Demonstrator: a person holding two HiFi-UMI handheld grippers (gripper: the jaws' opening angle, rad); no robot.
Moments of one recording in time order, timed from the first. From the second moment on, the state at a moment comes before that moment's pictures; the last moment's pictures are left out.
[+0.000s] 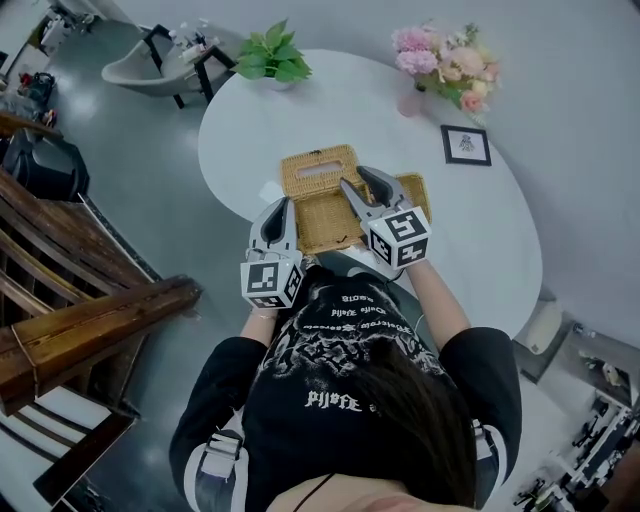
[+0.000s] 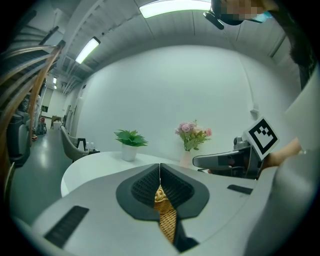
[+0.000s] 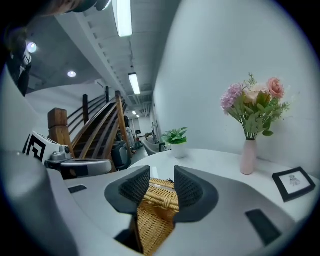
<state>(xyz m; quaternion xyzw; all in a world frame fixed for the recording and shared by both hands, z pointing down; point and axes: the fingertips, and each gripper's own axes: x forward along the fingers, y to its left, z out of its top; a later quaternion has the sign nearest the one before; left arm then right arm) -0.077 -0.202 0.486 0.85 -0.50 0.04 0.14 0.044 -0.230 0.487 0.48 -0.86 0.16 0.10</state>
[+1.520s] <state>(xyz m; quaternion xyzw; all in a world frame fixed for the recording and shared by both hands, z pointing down) -0.061 -0.177 0.504 0.82 -0.54 0.04 0.16 0.055 -0.196 0.510 0.48 -0.85 0.13 0.15</state>
